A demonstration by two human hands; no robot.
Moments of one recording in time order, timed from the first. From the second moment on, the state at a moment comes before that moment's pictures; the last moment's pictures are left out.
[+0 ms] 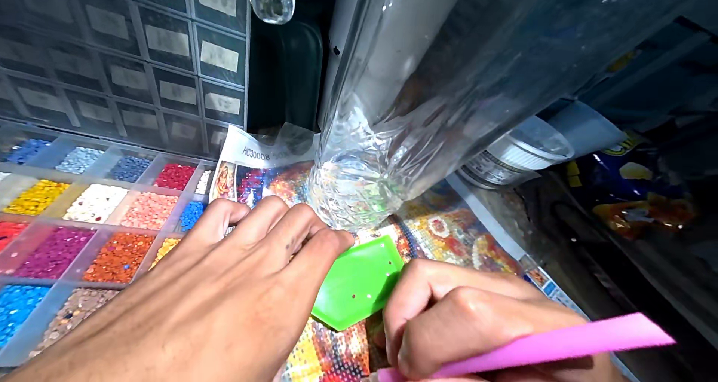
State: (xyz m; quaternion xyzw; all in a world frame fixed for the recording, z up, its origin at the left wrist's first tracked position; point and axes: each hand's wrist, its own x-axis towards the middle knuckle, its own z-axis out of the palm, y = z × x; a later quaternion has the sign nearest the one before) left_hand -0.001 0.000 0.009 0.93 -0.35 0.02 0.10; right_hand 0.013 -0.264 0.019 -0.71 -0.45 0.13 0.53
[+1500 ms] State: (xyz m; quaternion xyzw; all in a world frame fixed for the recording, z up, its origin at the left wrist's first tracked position) left_hand 0.000 0.003 0.006 0.93 -0.36 0.04 0.10; right_hand 0.011 -0.260 0.014 -0.71 -0.48 0.09 0.50
